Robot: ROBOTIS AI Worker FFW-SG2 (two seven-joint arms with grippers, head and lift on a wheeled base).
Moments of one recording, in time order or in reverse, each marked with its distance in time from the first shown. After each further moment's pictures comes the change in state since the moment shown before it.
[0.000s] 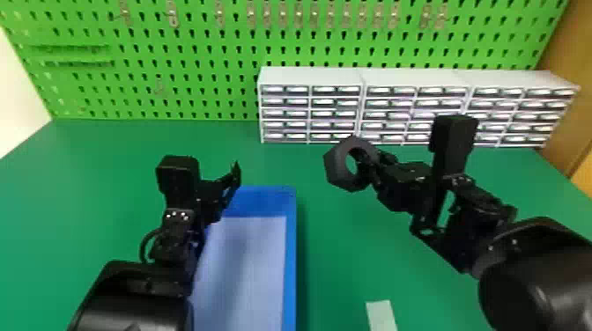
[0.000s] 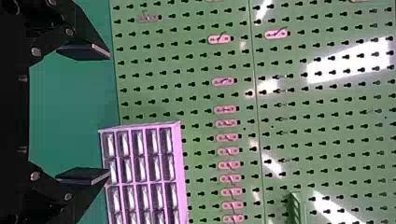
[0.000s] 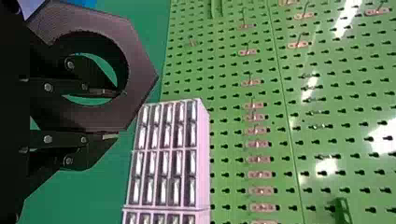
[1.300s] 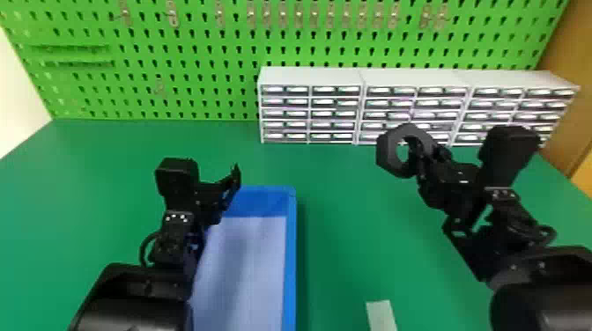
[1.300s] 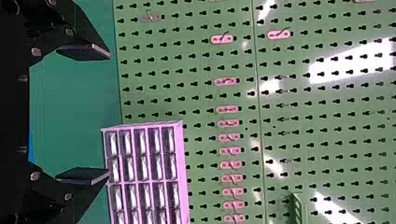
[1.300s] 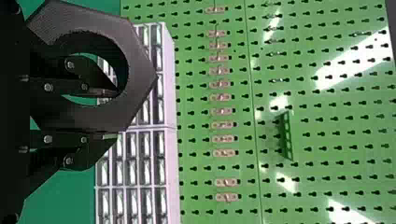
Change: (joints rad) left arm 0.010 0.000 0.002 -0.003 0.009 0.000 0.000; right arm 0.091 0.074 -0.128 0.037 0.127 -0.249 -0.099
